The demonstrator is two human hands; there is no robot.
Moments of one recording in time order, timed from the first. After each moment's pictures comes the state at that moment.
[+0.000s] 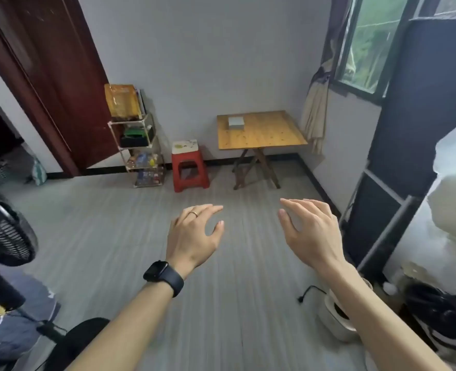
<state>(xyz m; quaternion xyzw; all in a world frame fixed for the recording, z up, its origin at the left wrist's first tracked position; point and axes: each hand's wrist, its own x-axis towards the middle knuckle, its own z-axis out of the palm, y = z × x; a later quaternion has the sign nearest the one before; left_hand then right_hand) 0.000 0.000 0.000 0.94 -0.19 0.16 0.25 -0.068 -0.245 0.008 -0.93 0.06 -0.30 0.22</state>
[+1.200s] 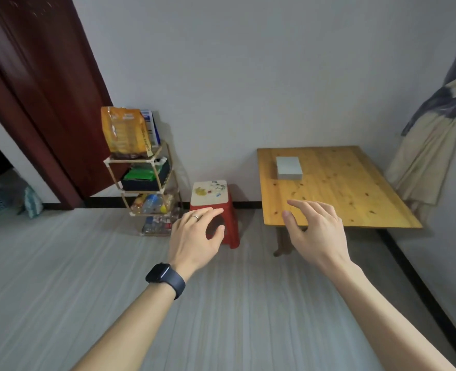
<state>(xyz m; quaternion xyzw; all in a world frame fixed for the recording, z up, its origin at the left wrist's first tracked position) 0.852 0.016 -0.019 0.95 -0.13 0.17 0.22 0.803 -0.245 0.007 -0.94 0.04 -0.24 0.26</state>
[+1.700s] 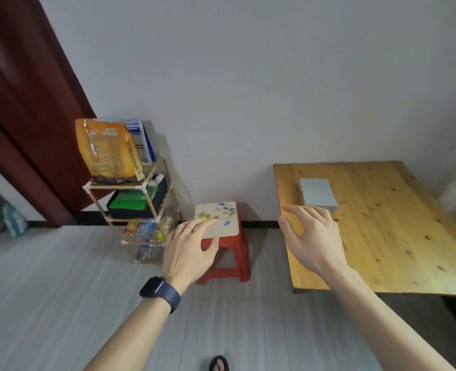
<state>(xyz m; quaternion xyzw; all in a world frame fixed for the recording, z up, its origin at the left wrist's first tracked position) 1.185 0.045 -0.042 0.96 -0.10 0.16 0.19 1.155 -0.222 -0.014 -0.94 0.04 -0.19 0.26</state>
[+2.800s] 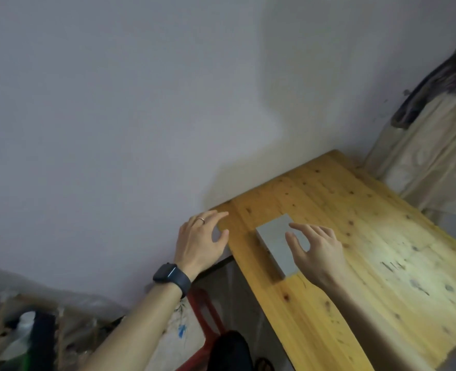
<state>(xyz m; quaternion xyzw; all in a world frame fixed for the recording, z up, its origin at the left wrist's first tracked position) 1.749 -0.201 -0.081 0.90 -0.37 -0.02 0.22 1.561 -0.393 -0.090 -0.89 0.35 -0.14 0.25</state>
